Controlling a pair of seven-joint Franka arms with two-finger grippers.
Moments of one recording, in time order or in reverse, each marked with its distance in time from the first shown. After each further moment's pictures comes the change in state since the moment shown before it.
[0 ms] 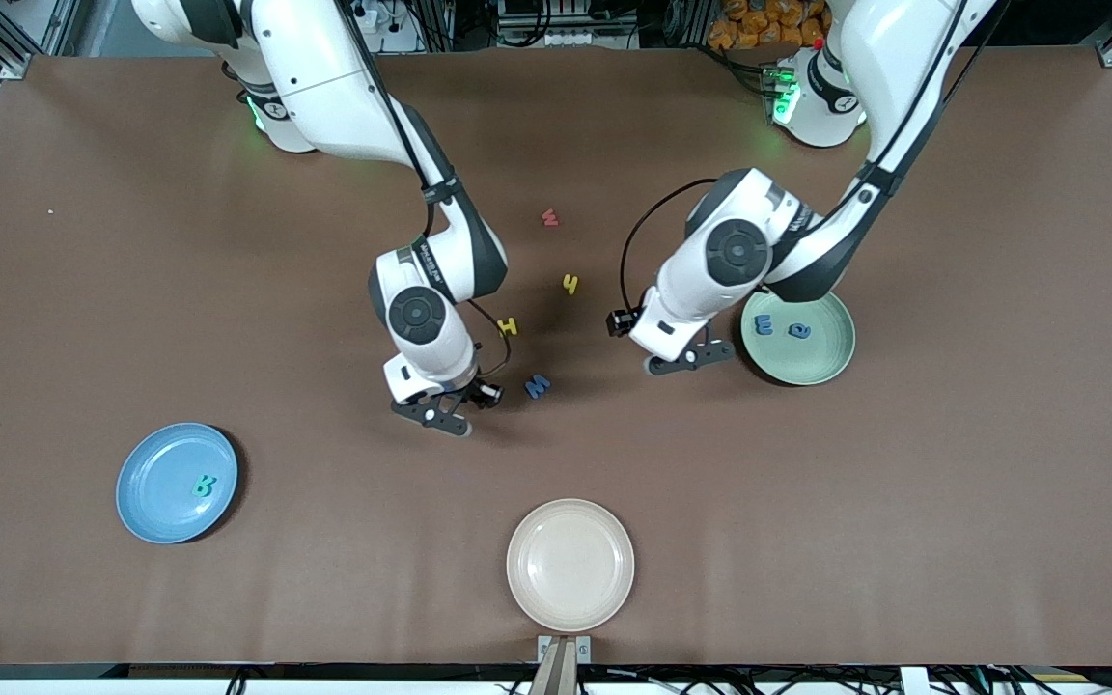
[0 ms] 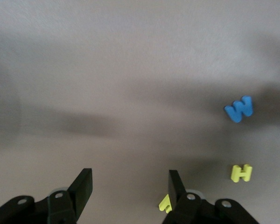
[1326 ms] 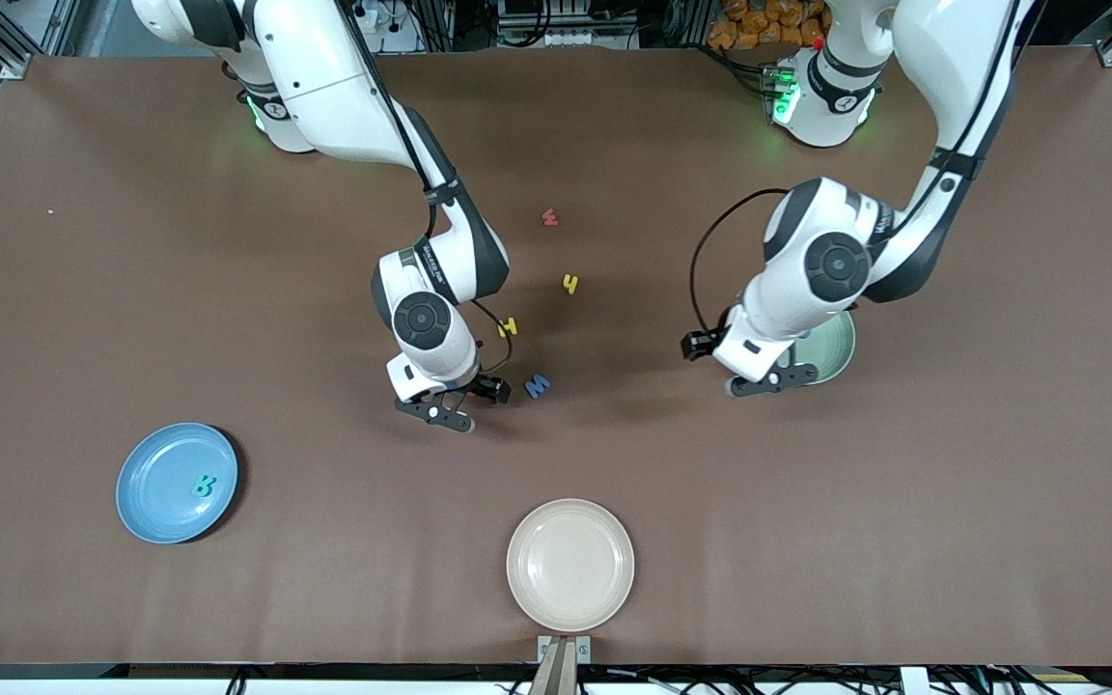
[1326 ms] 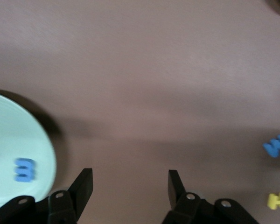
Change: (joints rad) left arm 0.055 -0.129 0.138 -0.084 -0.118 0.018 0.232; right arm 0.024 0.014 0.022 0.001 -0.002 -0.056 0.018
